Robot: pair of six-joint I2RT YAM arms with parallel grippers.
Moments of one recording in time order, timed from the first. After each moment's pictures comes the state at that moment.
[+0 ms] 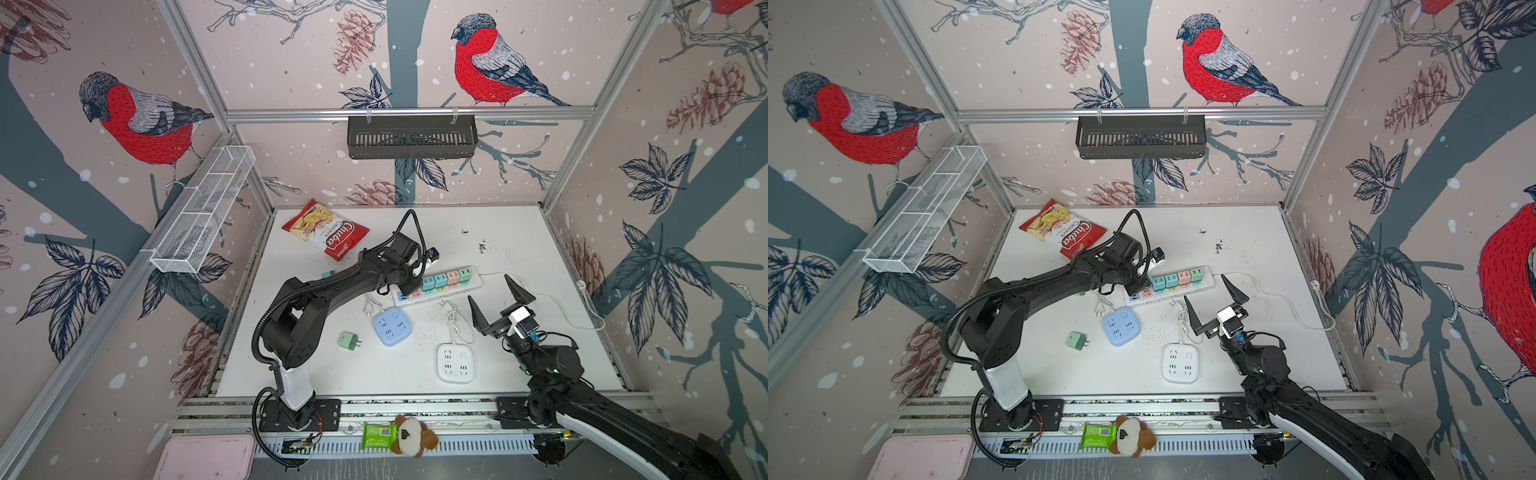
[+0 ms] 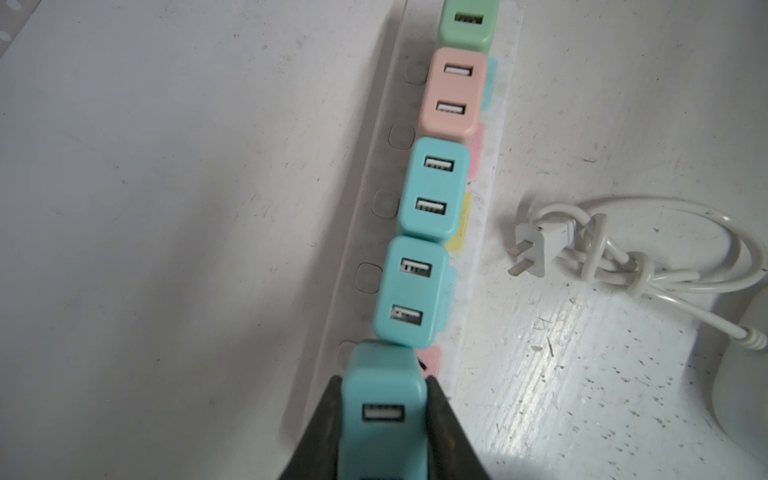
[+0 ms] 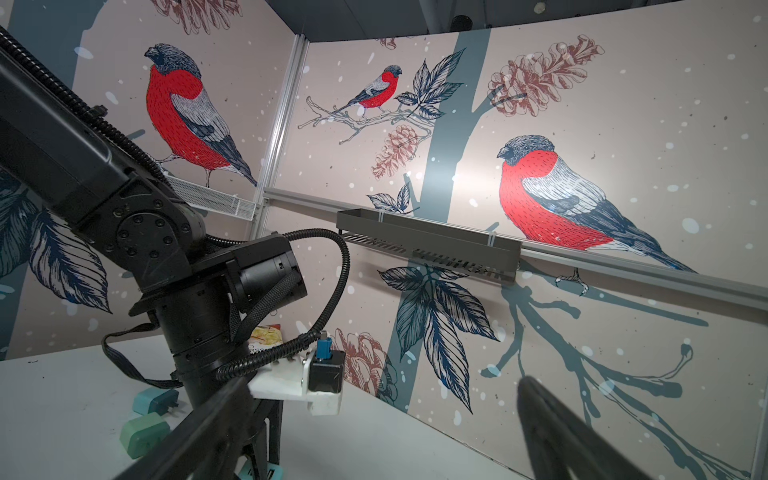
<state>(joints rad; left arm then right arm) -0.70 1.82 1.32 -0.45 0.18 0.37 0.77 0.50 0.01 0.99 0.12 -0.36</state>
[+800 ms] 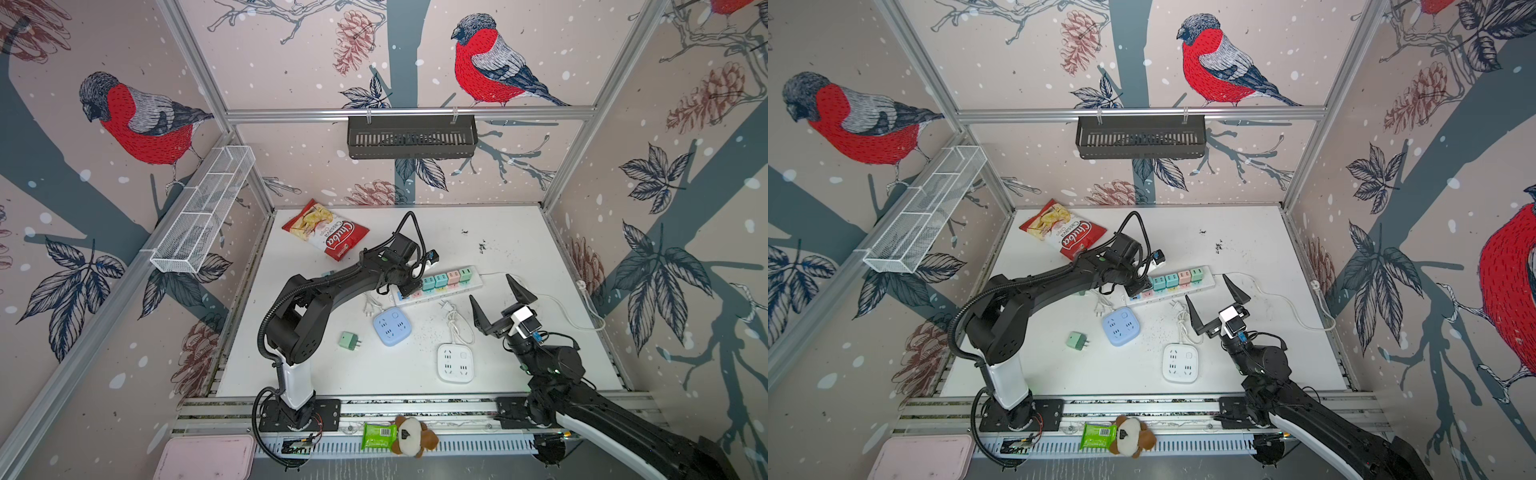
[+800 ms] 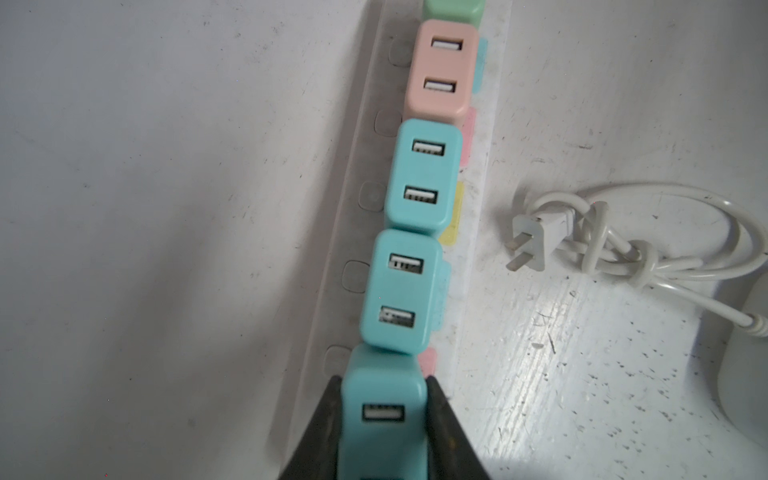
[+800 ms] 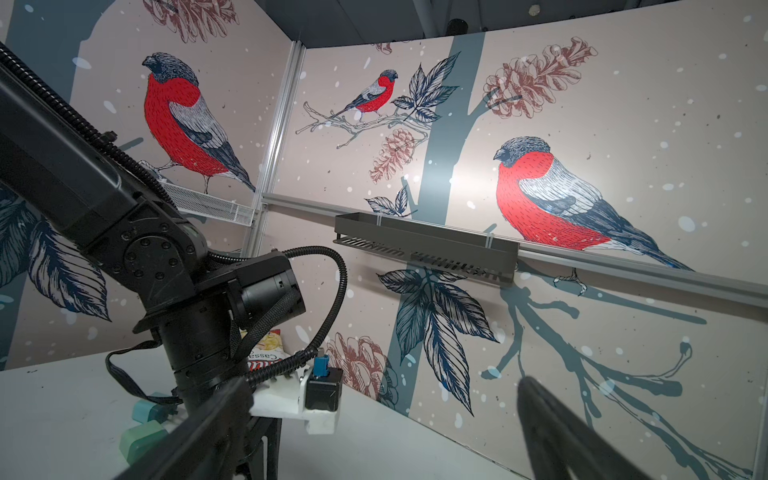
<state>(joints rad) -0.68 1.85 1.31 -0.43 0.23 0.41 0.76 0.49 0.01 0.99 0.11 -0.34</state>
